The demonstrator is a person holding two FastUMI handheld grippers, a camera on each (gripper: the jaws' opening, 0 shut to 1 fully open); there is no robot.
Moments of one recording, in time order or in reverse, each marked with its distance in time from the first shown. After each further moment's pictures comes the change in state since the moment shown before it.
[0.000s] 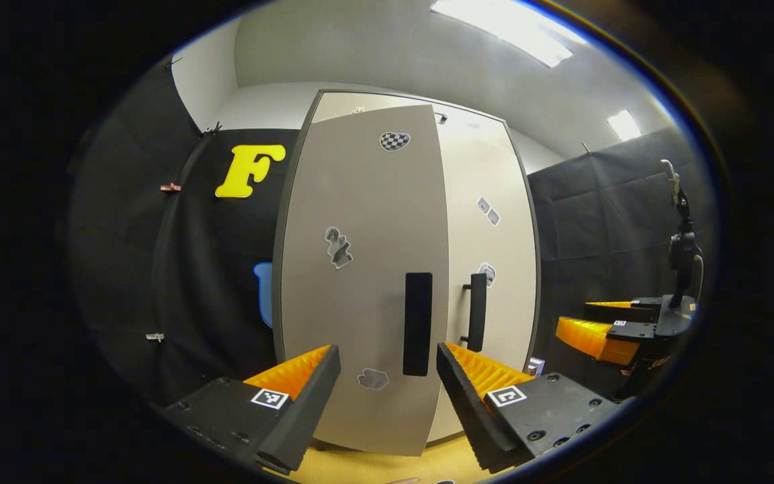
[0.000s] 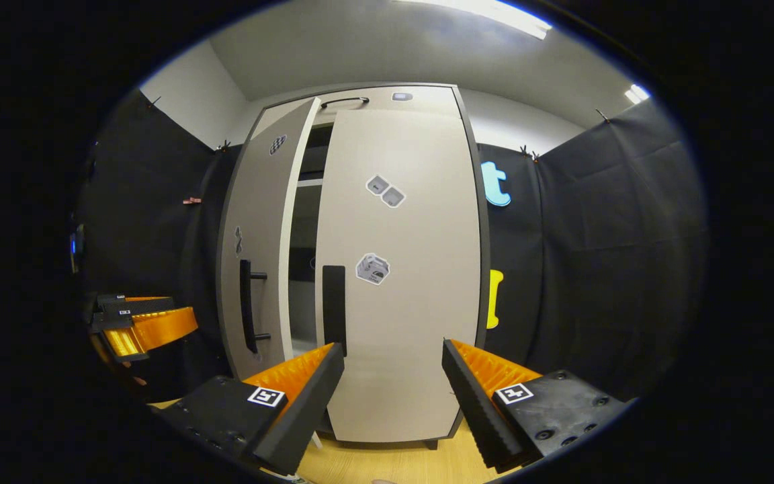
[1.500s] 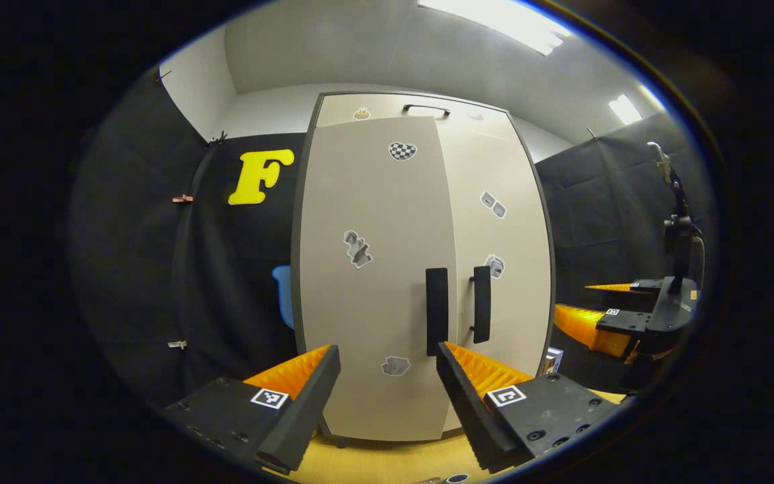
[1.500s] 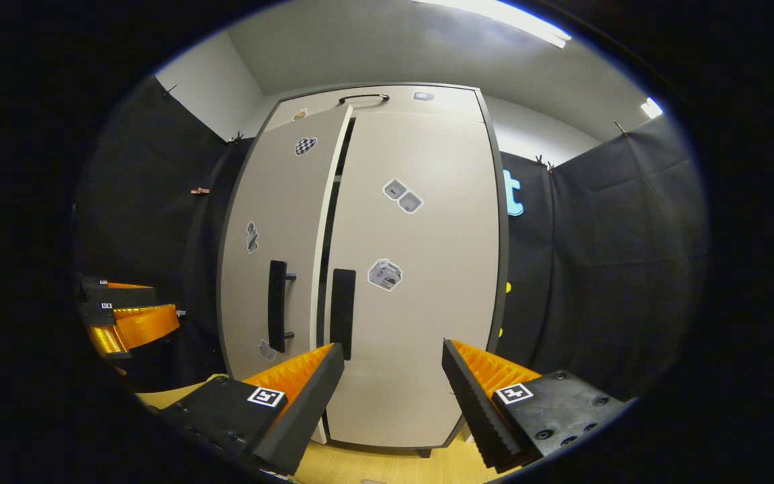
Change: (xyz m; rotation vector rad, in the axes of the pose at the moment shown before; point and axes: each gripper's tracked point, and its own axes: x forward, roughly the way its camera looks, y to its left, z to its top) left arm -0.017 0.015 0.002 0.057 0.014 0.098; right arm 0.027 0.019 0.006 -0.066 -0.030 0.058
